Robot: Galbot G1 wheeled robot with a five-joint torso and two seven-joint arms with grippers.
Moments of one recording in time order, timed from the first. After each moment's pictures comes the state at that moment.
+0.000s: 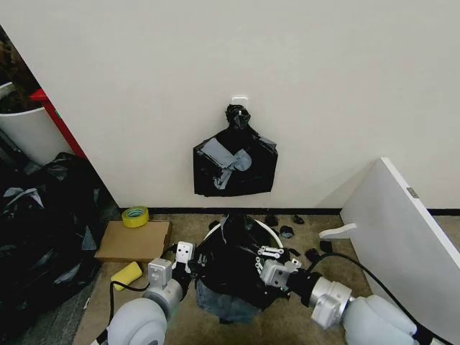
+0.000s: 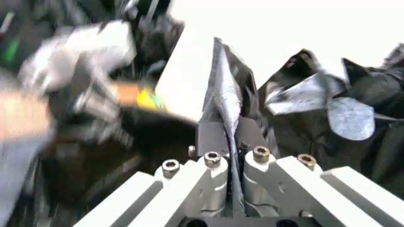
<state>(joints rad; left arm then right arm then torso) 1.39 -0.91 -0.09 -2.25 -0.68 0.40 -0.35 -1.34 0.68 0.13 2.35 0.04 -0.08 -0.13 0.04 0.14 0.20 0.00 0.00</state>
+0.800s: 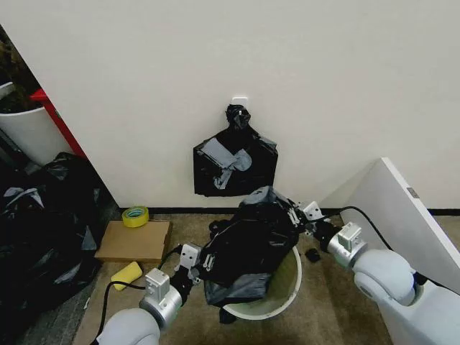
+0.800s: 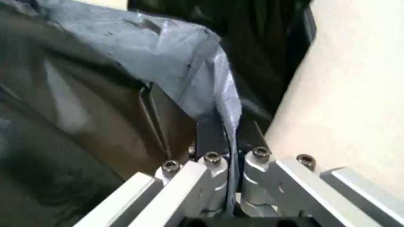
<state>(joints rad) 1.45 -0.89 -0.12 -2.26 -0.59 0.21 -0.19 -1.17 0.63 0.19 2.04 0.48 -0.10 -0.02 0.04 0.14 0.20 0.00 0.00</state>
